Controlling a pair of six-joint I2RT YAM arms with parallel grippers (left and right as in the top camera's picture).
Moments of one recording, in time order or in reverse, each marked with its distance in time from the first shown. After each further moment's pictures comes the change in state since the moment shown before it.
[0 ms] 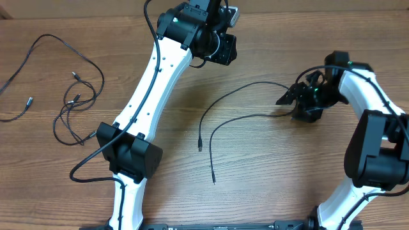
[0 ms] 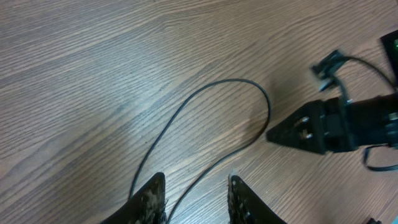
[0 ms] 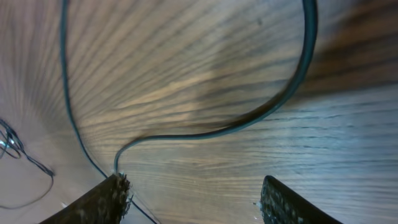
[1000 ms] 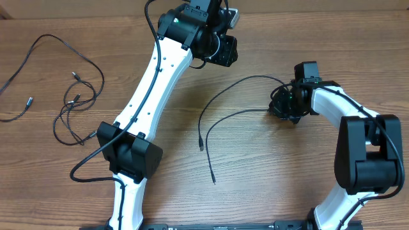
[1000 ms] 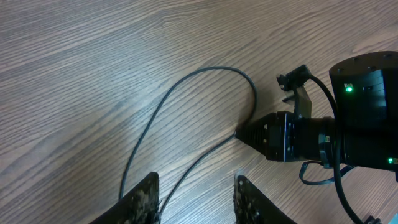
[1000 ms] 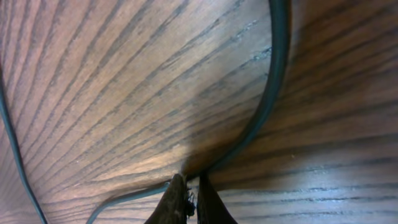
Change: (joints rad) left arm 0.000 0.000 -0.013 0.000 0.003 0.000; right arm 0.178 -0.042 -0.230 0.432 0.216 0.319
